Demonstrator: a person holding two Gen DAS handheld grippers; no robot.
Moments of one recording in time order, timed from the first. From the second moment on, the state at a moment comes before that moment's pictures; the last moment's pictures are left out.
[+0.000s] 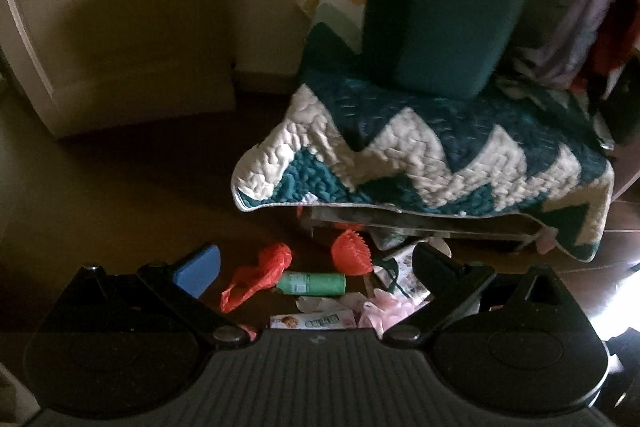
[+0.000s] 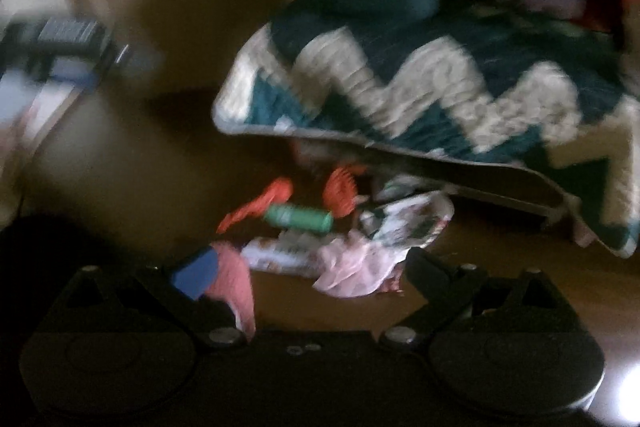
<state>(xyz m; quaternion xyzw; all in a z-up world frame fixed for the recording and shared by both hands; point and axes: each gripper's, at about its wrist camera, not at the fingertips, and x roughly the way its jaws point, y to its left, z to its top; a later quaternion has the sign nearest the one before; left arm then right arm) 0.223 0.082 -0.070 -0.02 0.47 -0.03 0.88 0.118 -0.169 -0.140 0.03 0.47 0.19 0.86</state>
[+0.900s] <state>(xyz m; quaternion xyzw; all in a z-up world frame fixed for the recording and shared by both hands) 0.303 0.037 -0.410 0.18 0.63 -0.21 0.72 0.149 -0.056 -0.441 -0.25 0.60 0.45 0.61</state>
